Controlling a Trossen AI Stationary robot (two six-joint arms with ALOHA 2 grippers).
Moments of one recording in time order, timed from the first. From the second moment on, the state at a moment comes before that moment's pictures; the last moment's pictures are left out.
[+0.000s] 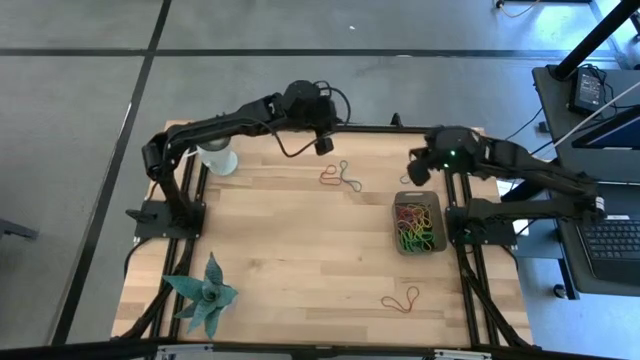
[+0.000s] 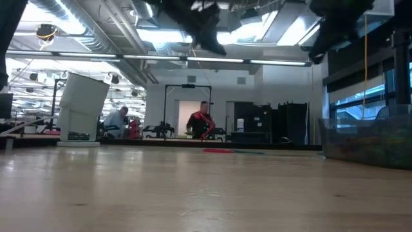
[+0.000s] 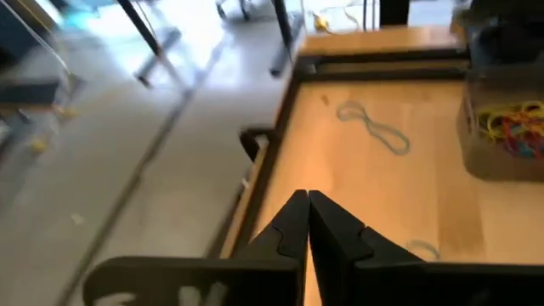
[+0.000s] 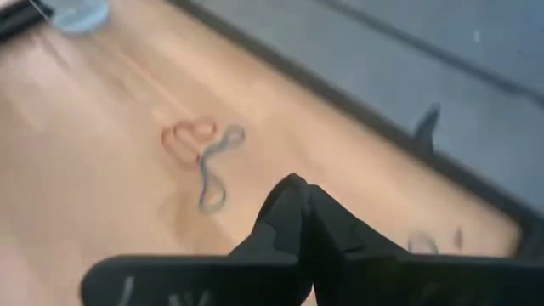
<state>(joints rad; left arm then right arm) 0.44 1.74 1.64 -0.41 -0.01 0.28 -0.32 0.87 1.01 -0.90 0.35 0.41</state>
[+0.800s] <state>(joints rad) 0.64 1.75 1.40 -0.34 0.28 0.29 -0.04 1.12 1.06 -1.42 0.04 1.07</state>
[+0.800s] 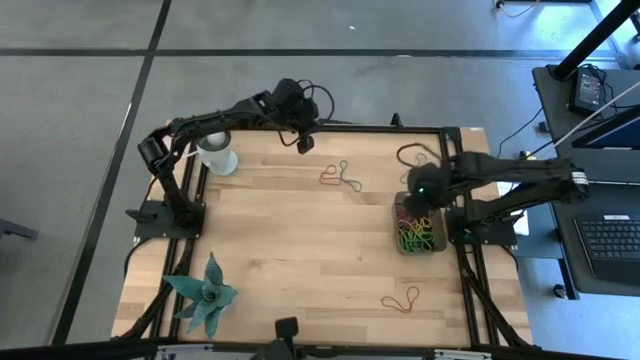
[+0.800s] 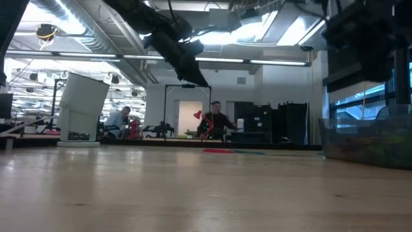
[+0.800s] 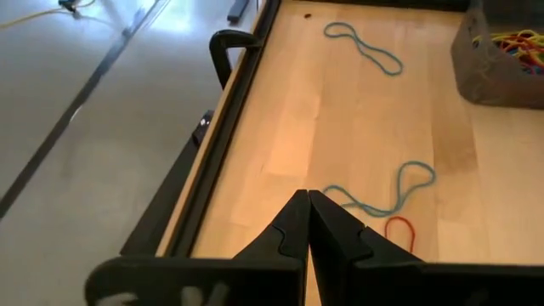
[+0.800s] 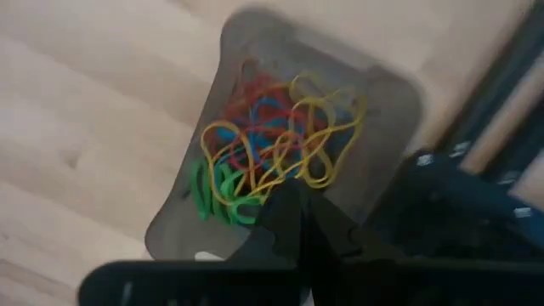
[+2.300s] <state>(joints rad) 0.34 1.75 1.40 -0.24 0.01 0.05 -0.04 0.87 0.73 -1.11 0.01 0.87</state>
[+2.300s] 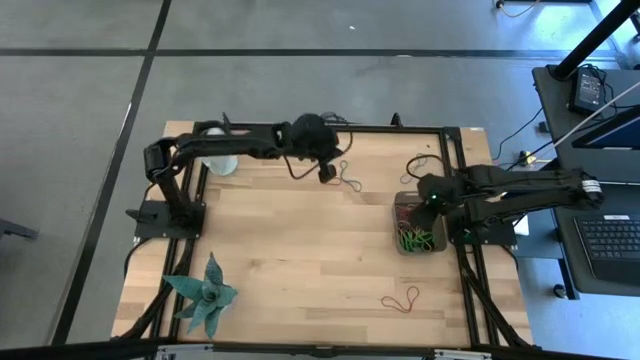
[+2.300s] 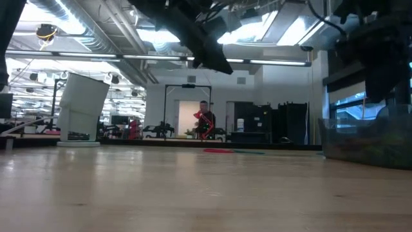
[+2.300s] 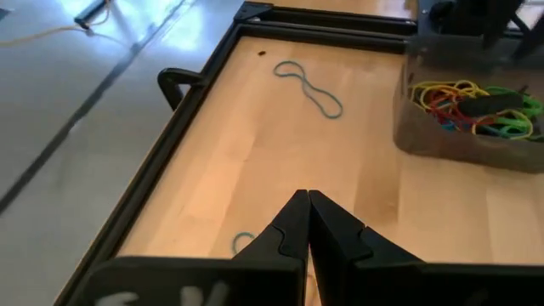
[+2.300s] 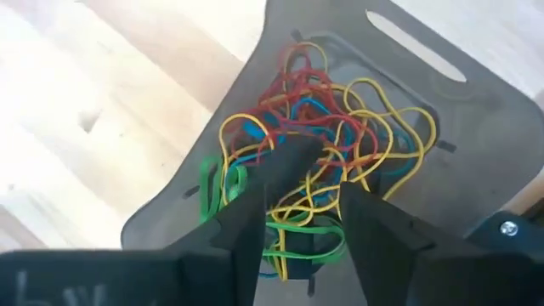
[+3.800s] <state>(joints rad) 0.32 1.77 1.40 -0.21 -0.01 -0.15 -0.04 0.77 0.73 -1.12 0.11 0.52</state>
